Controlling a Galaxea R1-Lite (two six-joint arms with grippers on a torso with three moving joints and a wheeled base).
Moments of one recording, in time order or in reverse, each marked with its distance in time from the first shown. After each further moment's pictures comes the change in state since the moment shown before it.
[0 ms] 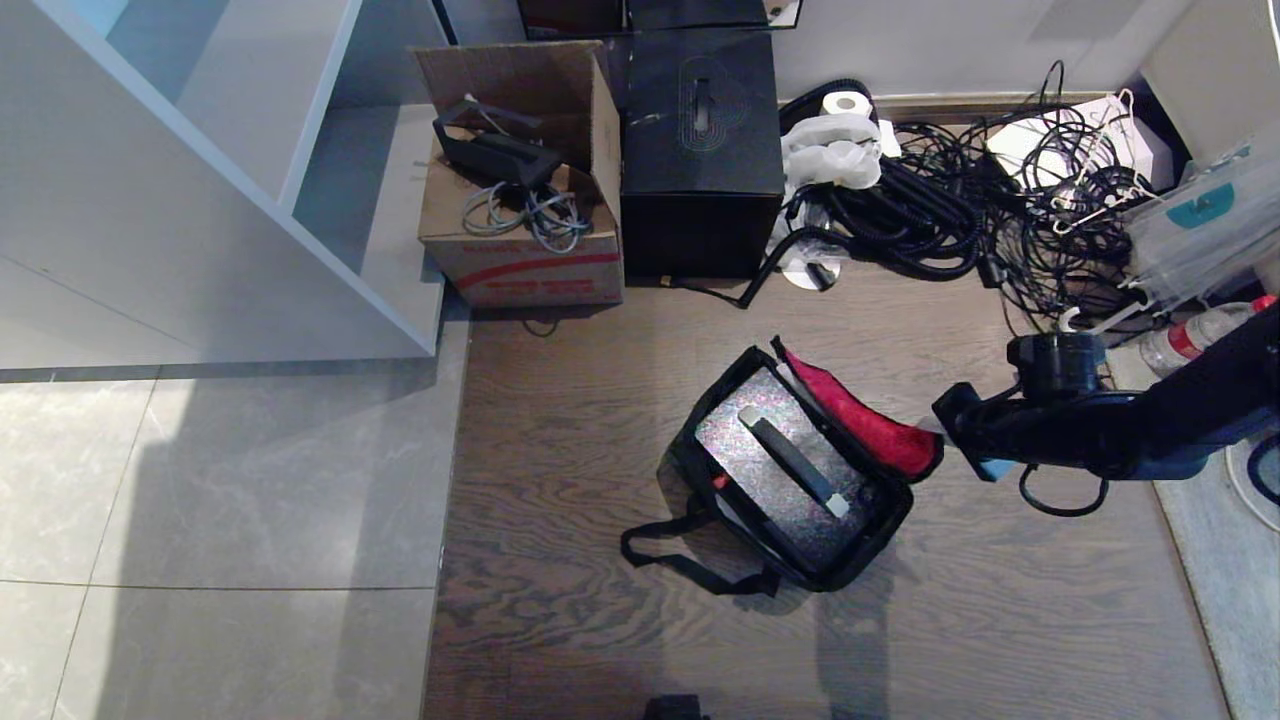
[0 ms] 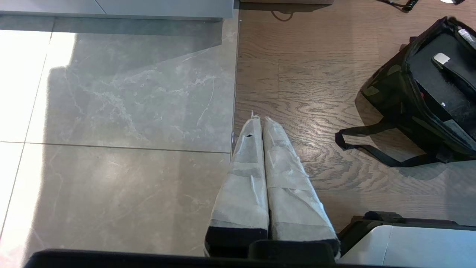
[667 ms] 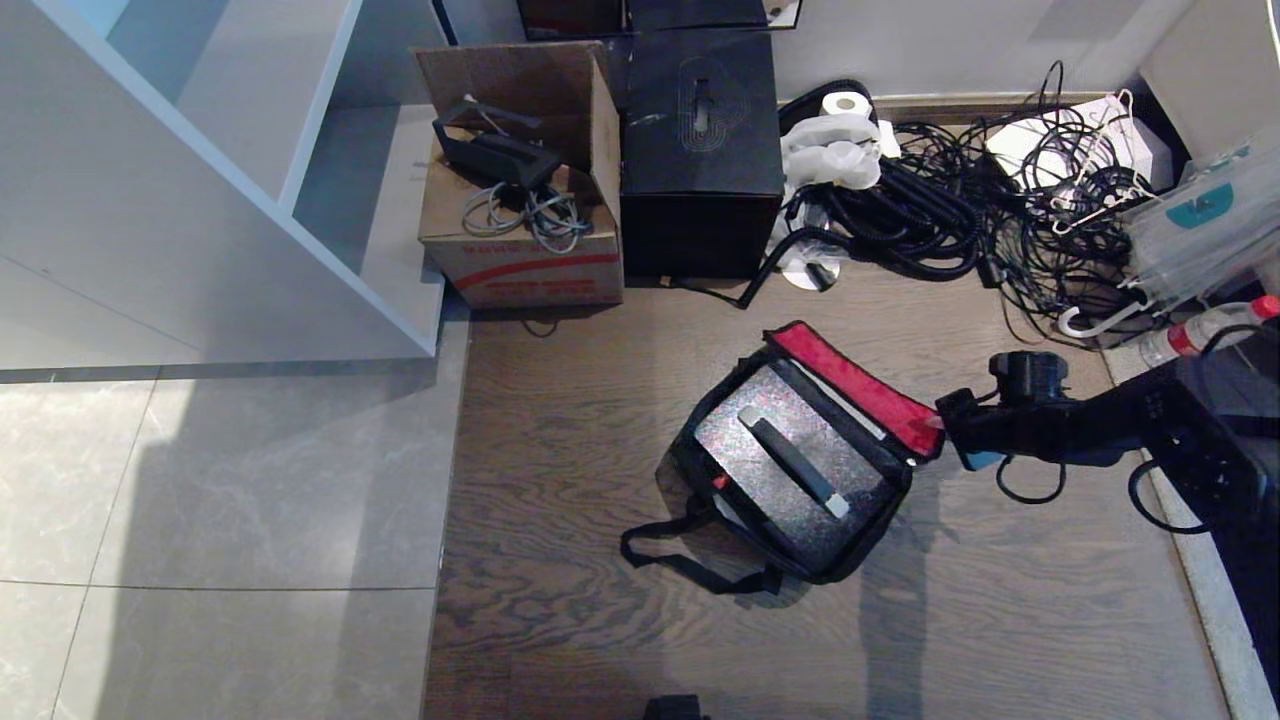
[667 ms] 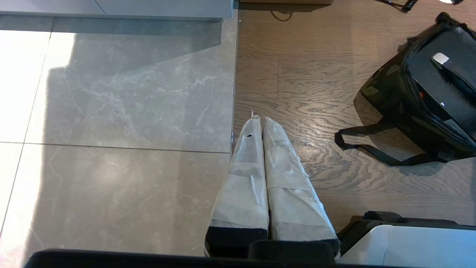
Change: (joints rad) left arm 0.000 0.000 0.000 0.000 0.000 0.000; right arm -0.149 0.476 -0.665 0.199 -0.021 0.144
